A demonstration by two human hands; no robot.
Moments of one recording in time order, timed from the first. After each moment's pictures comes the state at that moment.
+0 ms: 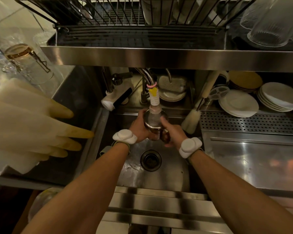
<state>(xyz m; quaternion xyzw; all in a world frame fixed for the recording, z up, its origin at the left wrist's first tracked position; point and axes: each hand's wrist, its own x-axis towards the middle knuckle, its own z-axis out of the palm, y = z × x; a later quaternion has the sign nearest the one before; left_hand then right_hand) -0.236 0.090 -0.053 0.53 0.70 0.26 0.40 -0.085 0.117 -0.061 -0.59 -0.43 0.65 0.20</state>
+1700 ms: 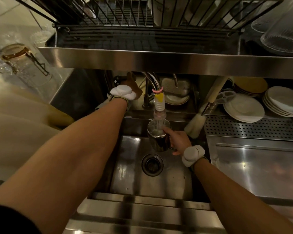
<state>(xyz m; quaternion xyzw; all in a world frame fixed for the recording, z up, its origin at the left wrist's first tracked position) -0.291 0.202 0.020 0.51 0.84 0.12 0.17 -0.089 0.128 -0.084 -0.65 -0.45 0.58 0.19</state>
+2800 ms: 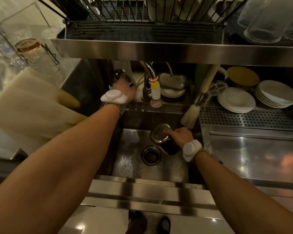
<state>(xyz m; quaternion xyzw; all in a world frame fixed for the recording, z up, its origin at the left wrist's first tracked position) -0.288 0.131 0.025 0.48 0.82 0.25 0.19 -0.059 0.083 -0.064 -0.66 -0.50 0.53 0.18</state>
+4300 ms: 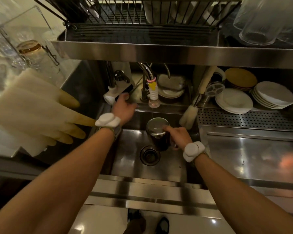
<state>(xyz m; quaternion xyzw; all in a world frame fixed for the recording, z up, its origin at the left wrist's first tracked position) -0.271 0.084 -0.011 0.41 0.78 0.36 0.31 -0.055 0.082 -0.060 -0.60 -0.55 0.54 0.20</state>
